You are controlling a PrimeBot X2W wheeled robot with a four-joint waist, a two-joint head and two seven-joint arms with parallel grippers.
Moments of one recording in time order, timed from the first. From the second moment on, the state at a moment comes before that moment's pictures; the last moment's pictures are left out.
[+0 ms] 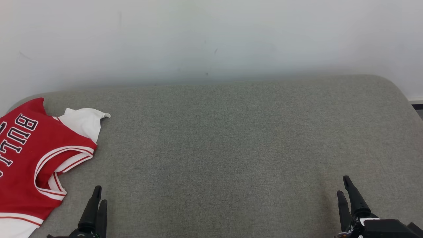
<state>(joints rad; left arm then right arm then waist) -0.06 0.04 0.10 0.29 -1.59 -0.13 0.08 -0.06 -0.05 -0.09 0.29 1.60 0.13 0.08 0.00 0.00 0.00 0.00</state>
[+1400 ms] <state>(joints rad) -0.03 0.05 0.07 0.13 -0.76 -0.07 -0.08 -0.06 -0.08 0.07 0.21 0.91 0.13 -0.08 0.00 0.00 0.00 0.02</state>
